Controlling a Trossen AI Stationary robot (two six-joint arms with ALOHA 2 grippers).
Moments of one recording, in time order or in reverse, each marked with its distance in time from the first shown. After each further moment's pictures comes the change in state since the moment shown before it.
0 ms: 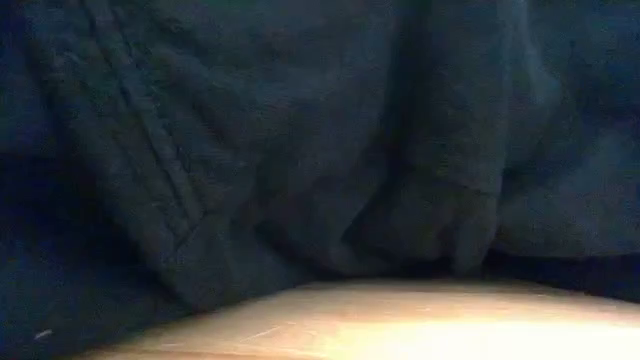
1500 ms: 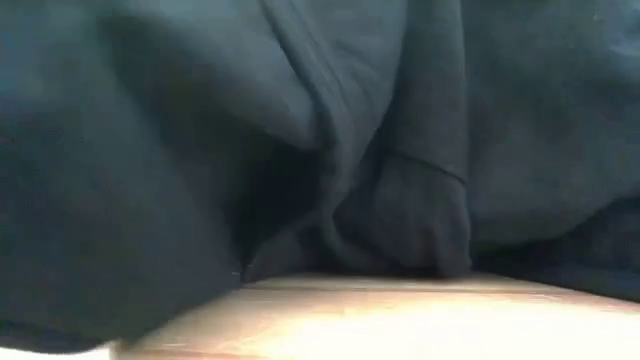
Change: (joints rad) left arm 0.025 0.172 0.156 -0.129 -0.302 -0.133; right arm -0.058 -0.098 0.016 -0.177 0.187 0.106
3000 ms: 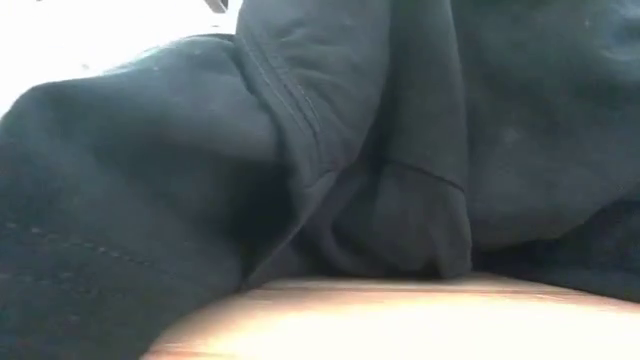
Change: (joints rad) left arm 0.094 0.043 0.005 0.120 0.077 -0.107; right arm -0.023 -0.005 0.000 -0.020 -0.008 0.027
